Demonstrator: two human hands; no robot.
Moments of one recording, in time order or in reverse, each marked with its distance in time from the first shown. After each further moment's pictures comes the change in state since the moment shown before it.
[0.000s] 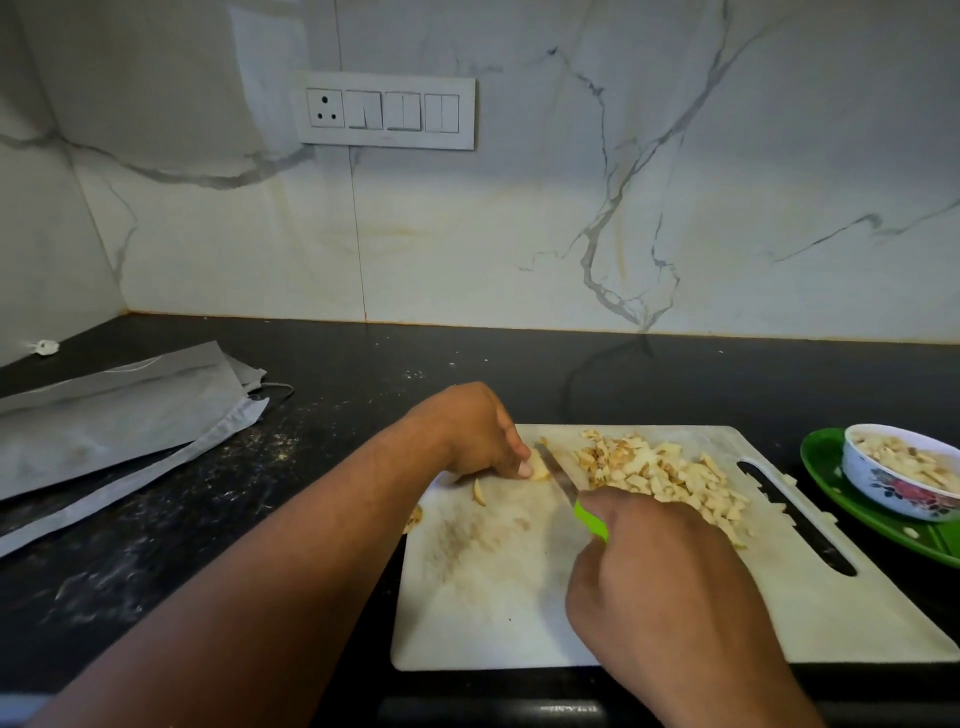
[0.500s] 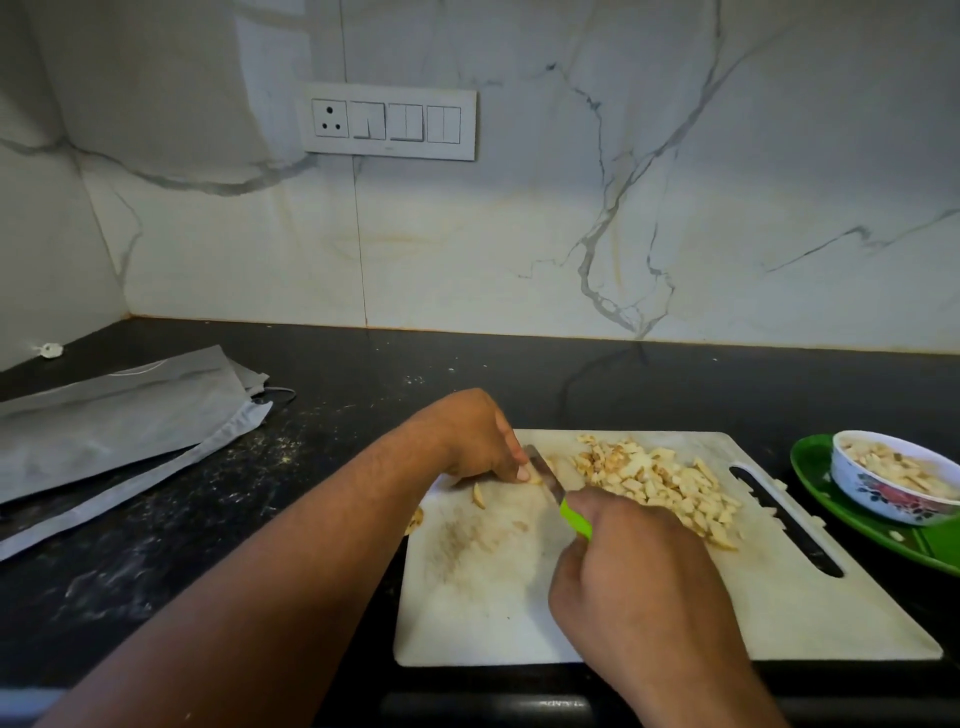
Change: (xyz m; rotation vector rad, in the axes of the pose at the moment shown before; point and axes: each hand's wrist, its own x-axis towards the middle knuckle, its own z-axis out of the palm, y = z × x) left_hand -0.002 0.001 0.002 0.005 -0.023 -0.006; right_hand -0.002 -0.008 0.009 0.024 0.027 0.033
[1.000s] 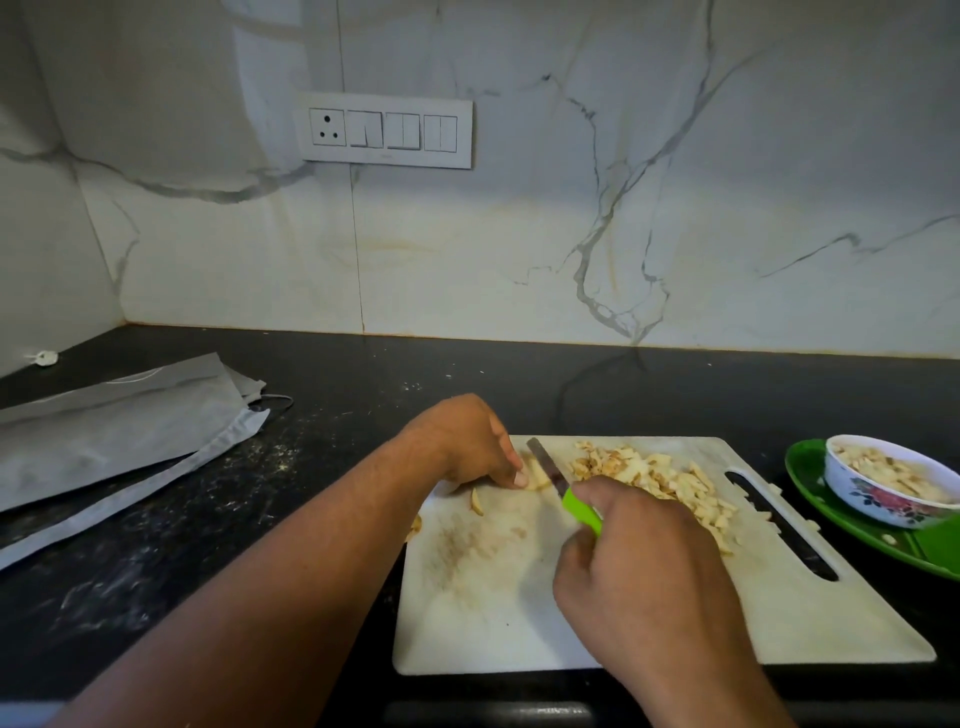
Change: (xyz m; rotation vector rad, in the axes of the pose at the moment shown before) left_hand 0.000 -0.003 0.000 -0.032 0.021 -0.025; right_hand 0.003 -0.001 -0.010 0.082 0.101 0.012
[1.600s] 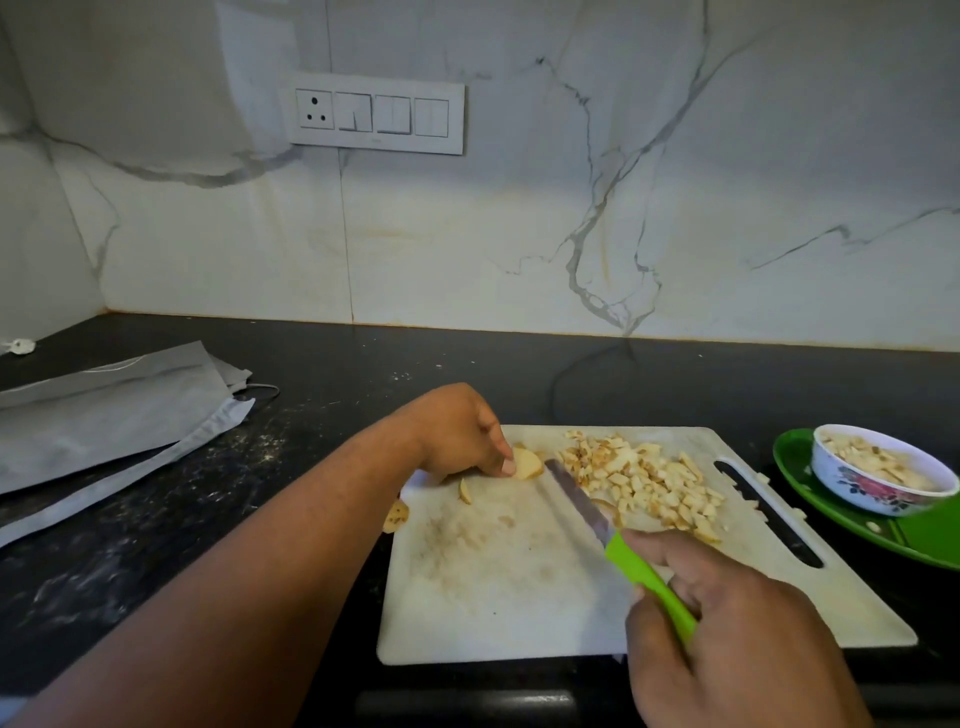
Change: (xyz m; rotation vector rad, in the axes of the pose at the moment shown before) left_hand 0.000 -0.009 -0.005 -0.022 -0.046 0.124; right_hand -0.037 0.039 -0.018 0.166 -0.081 0.085
